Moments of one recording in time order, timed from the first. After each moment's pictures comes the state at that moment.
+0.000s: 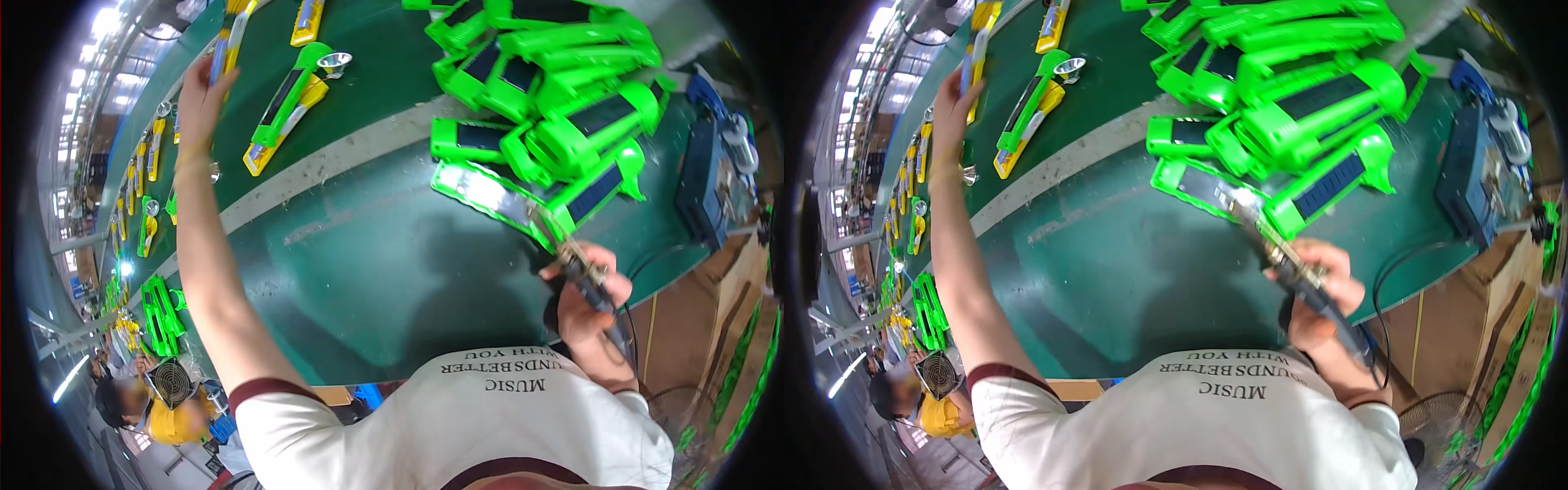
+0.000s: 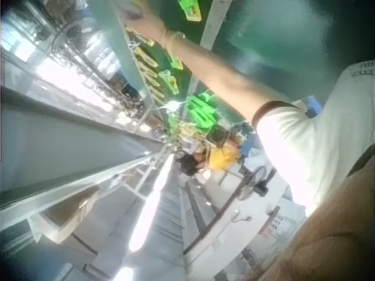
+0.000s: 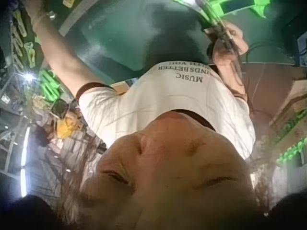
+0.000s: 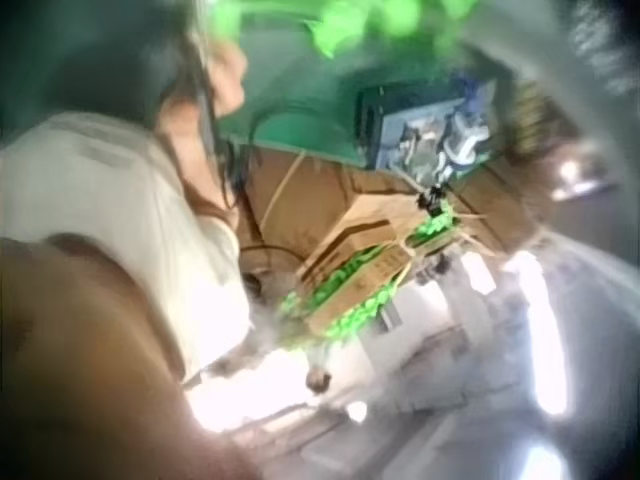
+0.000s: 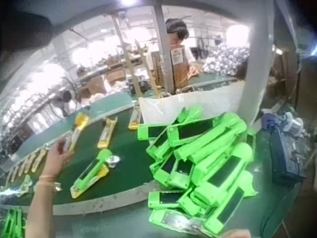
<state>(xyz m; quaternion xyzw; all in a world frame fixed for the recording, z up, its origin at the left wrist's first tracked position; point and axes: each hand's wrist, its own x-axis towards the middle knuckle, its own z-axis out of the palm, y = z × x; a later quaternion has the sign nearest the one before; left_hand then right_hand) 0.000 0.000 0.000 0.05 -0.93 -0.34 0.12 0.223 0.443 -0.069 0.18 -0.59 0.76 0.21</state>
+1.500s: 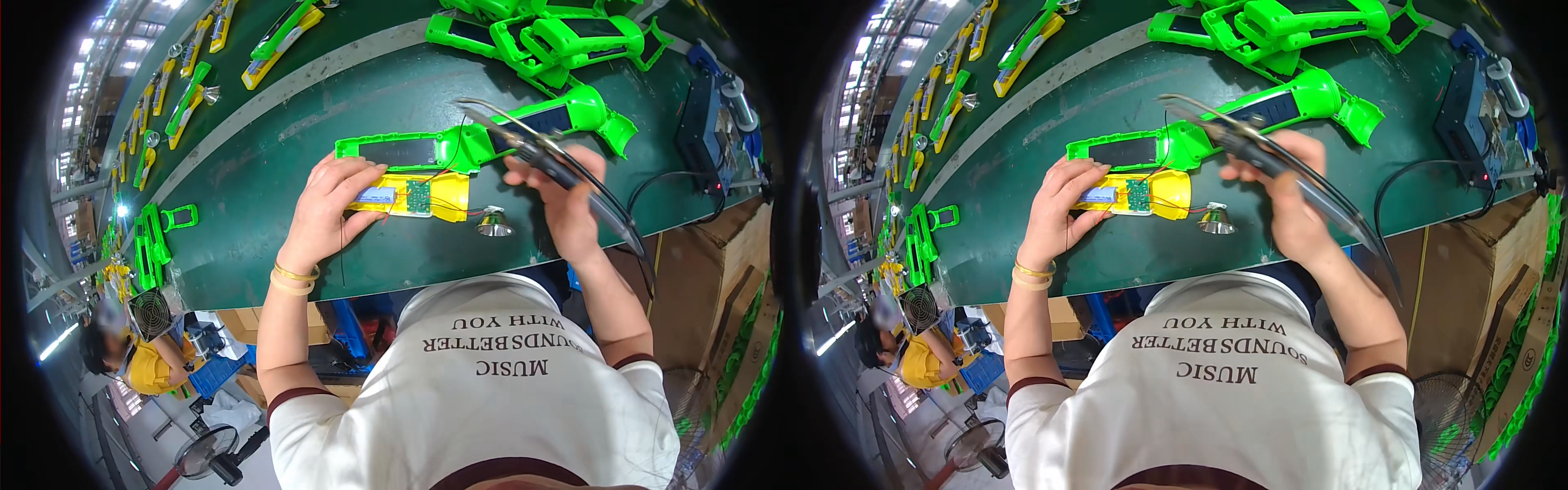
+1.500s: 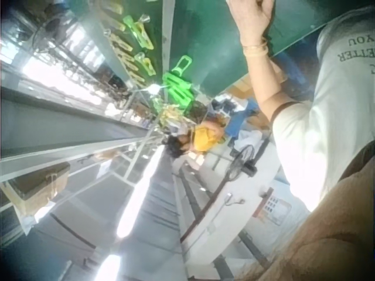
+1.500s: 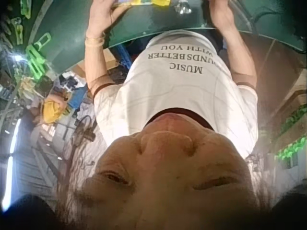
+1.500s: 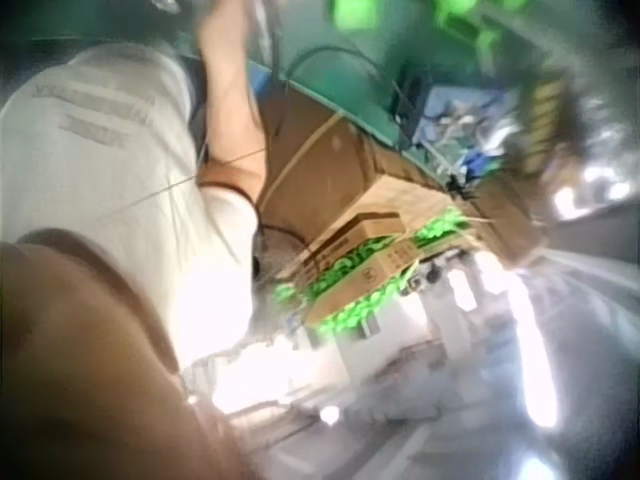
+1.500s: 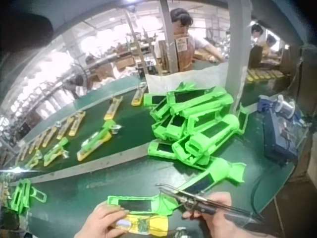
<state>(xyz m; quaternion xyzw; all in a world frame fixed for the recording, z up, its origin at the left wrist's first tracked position) 0.287 0.175 -0.033 -0.24 -0.94 -0.24 0.04 0.251 0.466 -0.065 0.20 -0.57 0.80 -0.07</state>
